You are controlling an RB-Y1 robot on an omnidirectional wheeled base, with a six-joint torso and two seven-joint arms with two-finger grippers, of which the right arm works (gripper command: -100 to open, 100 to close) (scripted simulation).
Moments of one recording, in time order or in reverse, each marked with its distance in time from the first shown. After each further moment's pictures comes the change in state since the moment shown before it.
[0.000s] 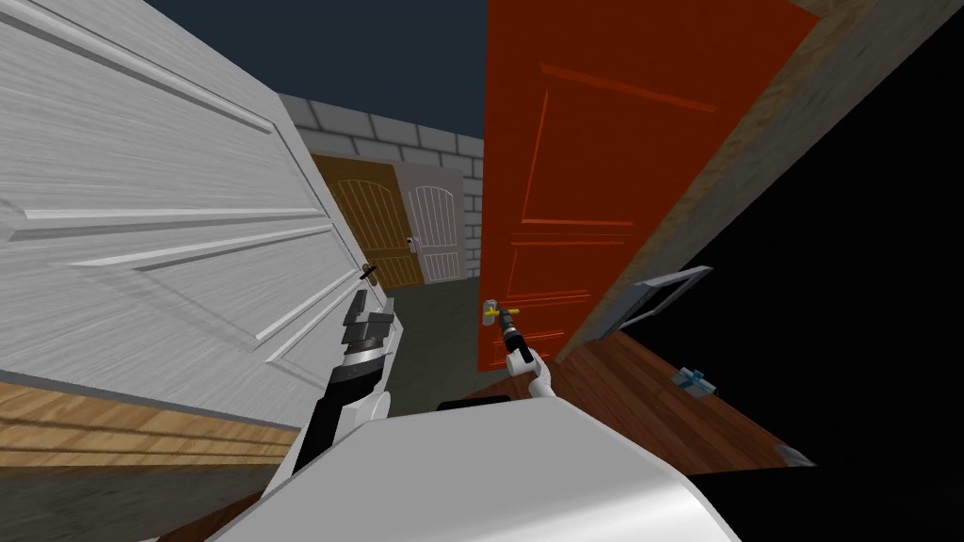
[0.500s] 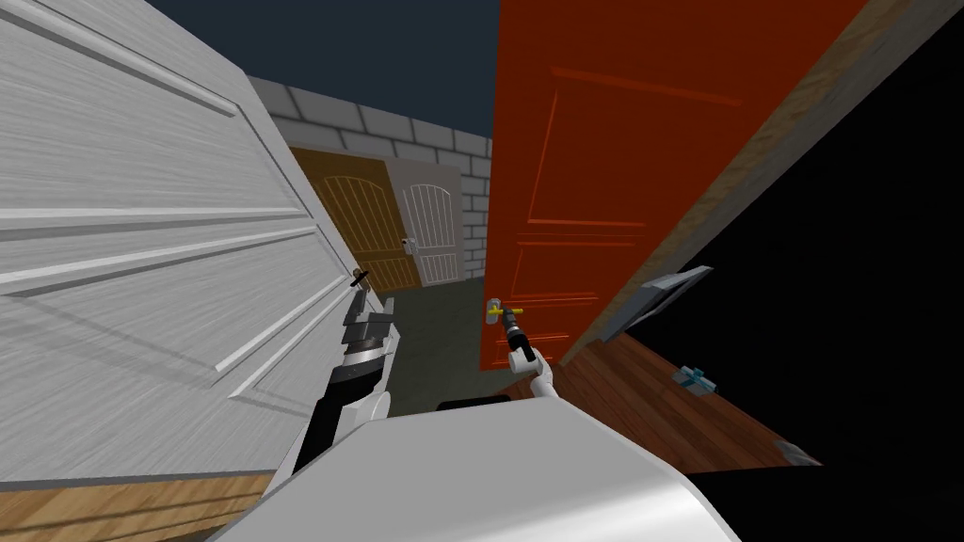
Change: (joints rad) arm -0.010 0.005 -0.053 0.016 -0.002 -0.007 0.015
